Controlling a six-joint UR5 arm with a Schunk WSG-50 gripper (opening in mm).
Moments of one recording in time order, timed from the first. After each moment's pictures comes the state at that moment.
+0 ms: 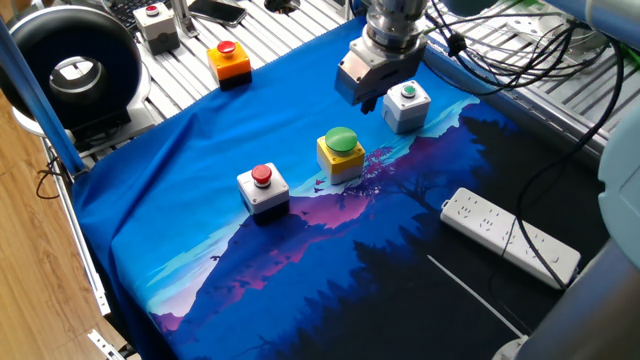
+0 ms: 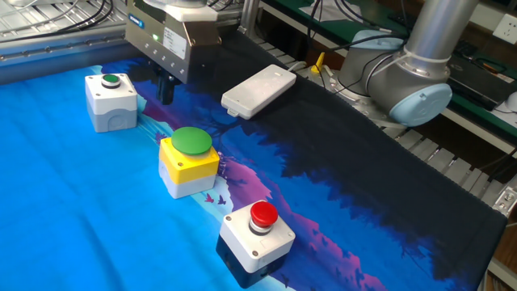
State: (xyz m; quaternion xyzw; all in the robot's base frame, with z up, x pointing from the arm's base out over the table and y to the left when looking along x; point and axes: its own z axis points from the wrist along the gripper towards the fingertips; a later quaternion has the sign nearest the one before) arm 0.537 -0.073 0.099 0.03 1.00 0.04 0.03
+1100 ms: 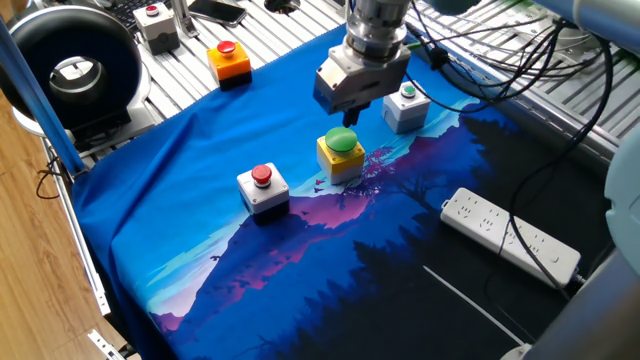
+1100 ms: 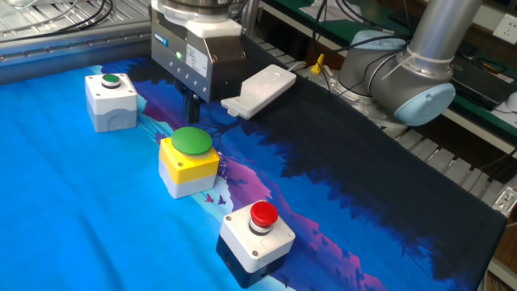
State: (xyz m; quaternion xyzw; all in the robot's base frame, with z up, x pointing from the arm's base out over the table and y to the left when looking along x) arm 0.531 -0.029 0.092 0.08 0.99 0.06 0.02
